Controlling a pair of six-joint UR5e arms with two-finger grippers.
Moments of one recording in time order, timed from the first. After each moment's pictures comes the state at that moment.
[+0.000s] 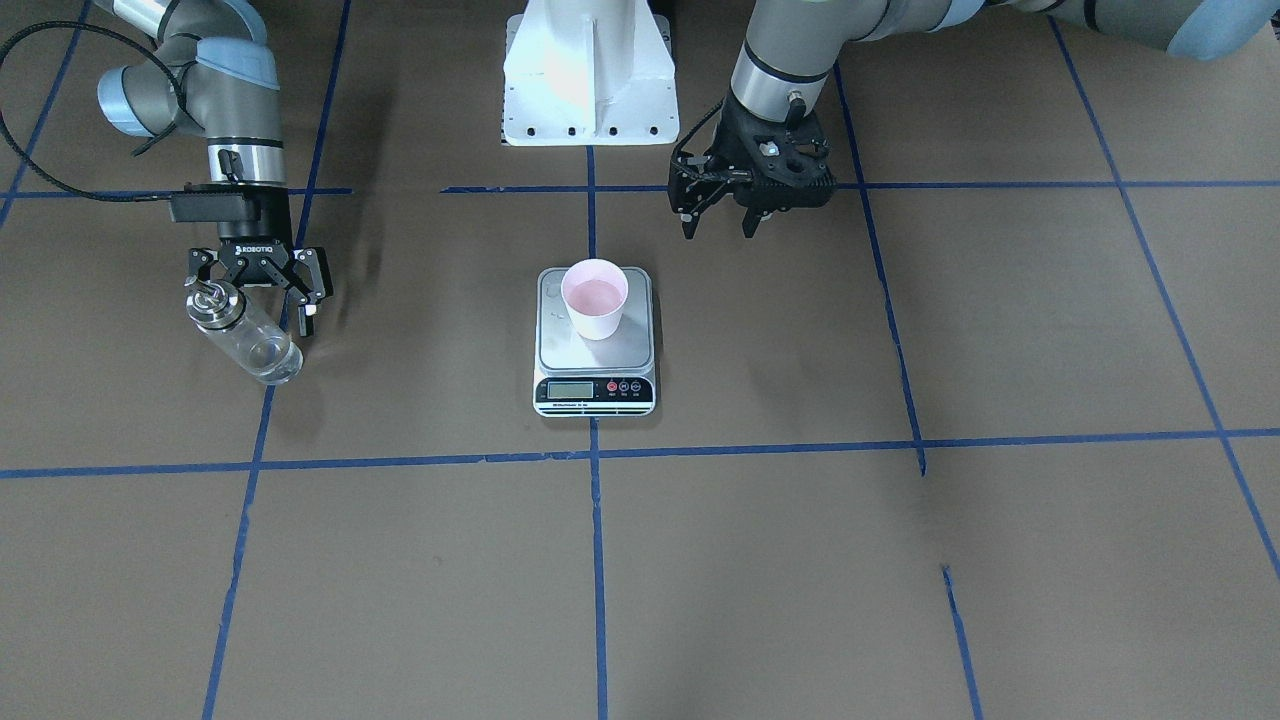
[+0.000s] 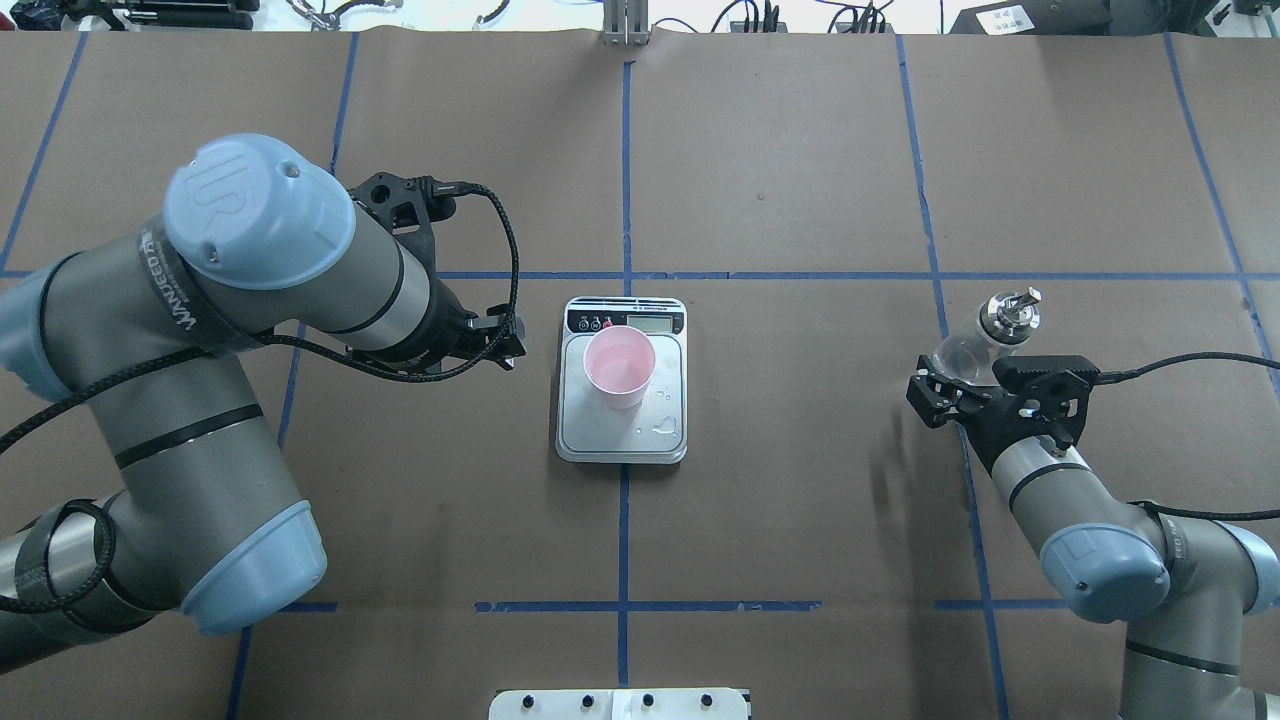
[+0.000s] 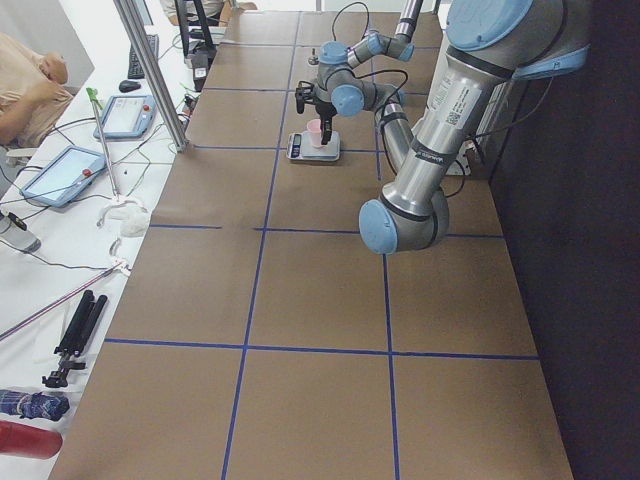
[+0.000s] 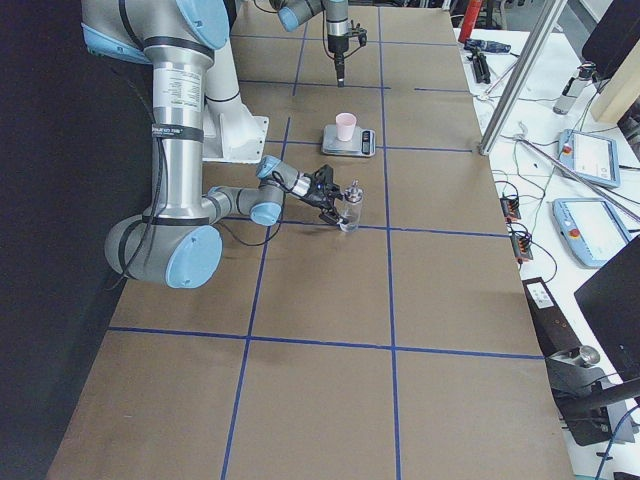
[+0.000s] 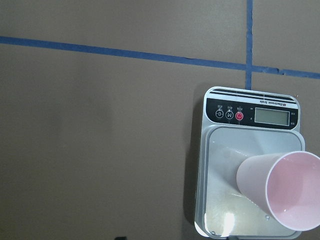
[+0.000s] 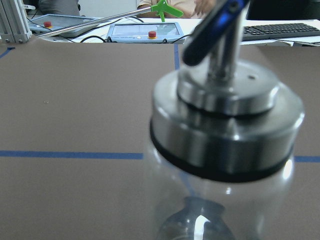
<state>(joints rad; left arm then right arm) -0.60 -2.13 -1.99 -1.48 -1.93 -1.32 0.30 -1.63 1.78 -0.77 0.84 1.30</state>
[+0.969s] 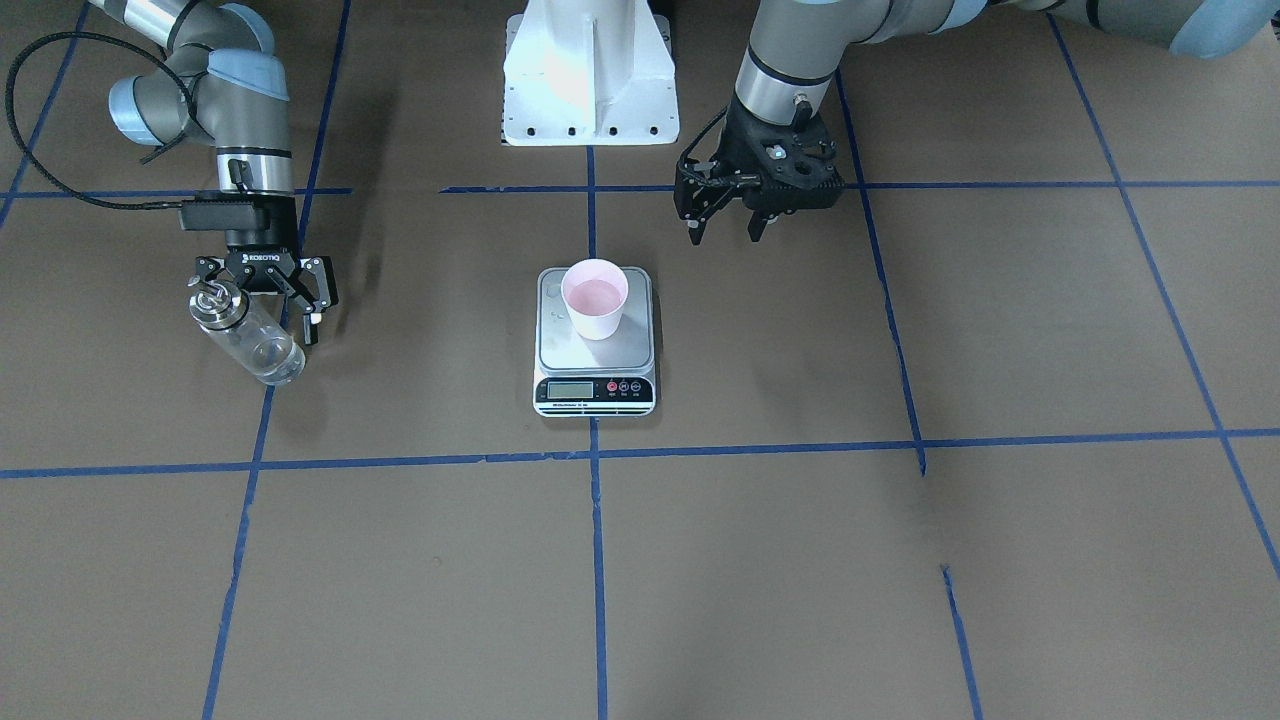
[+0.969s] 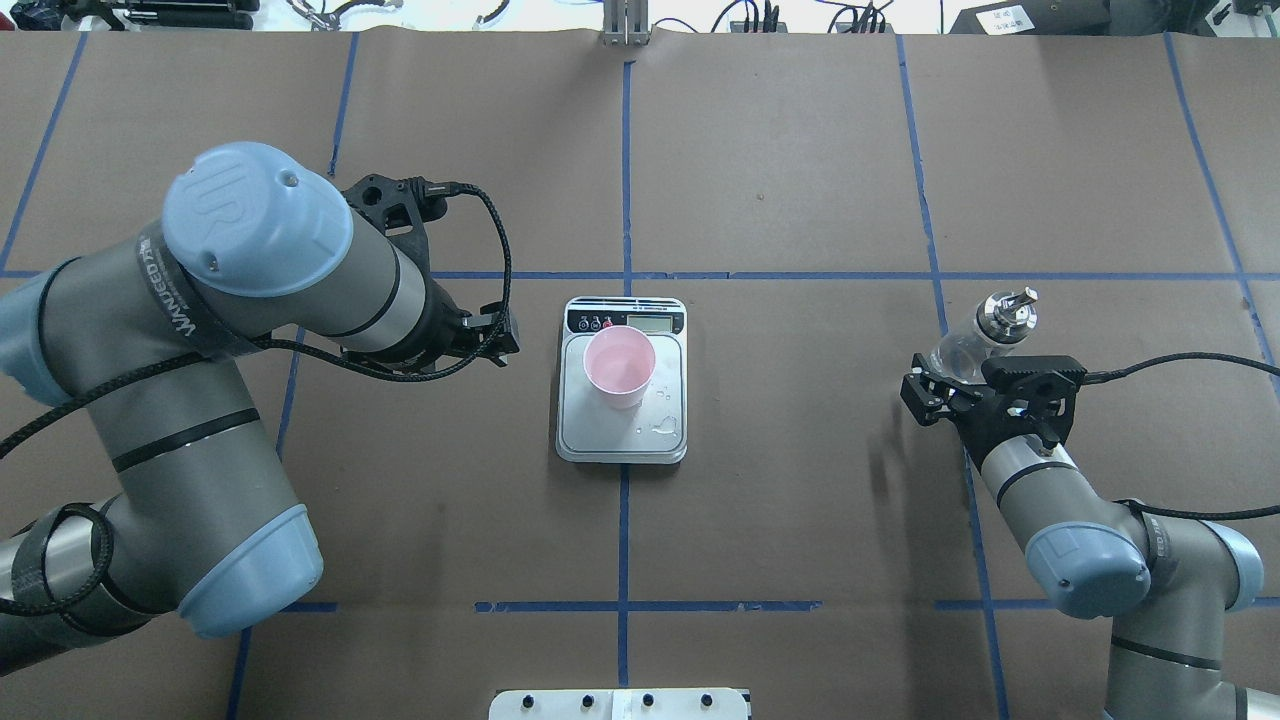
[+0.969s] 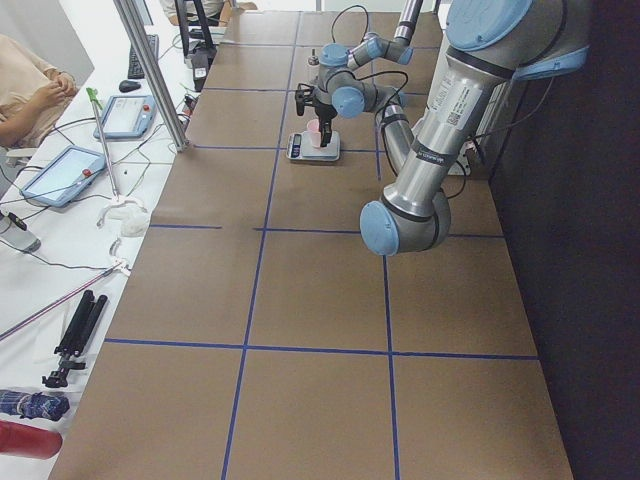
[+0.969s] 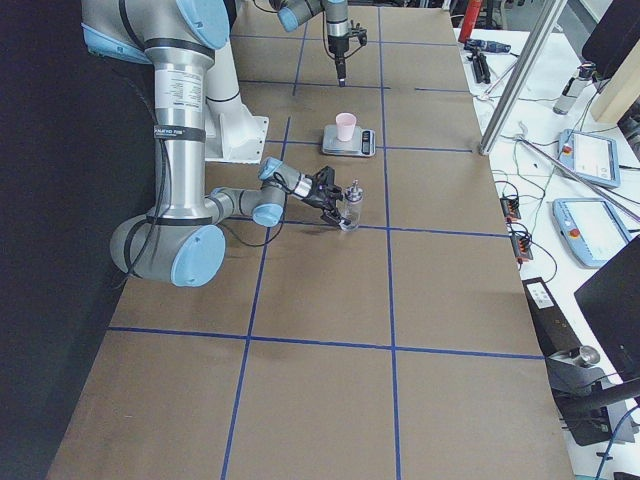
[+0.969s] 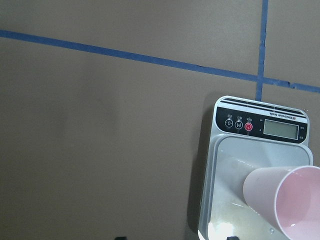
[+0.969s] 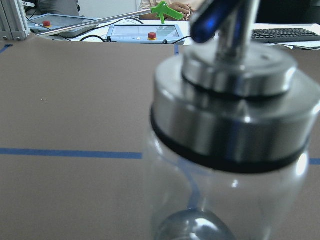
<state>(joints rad) -0.59 -2.12 -1.99 -1.48 -1.91 -1.34 0.30 -1.61 1.75 -0.77 0.82 1.29</state>
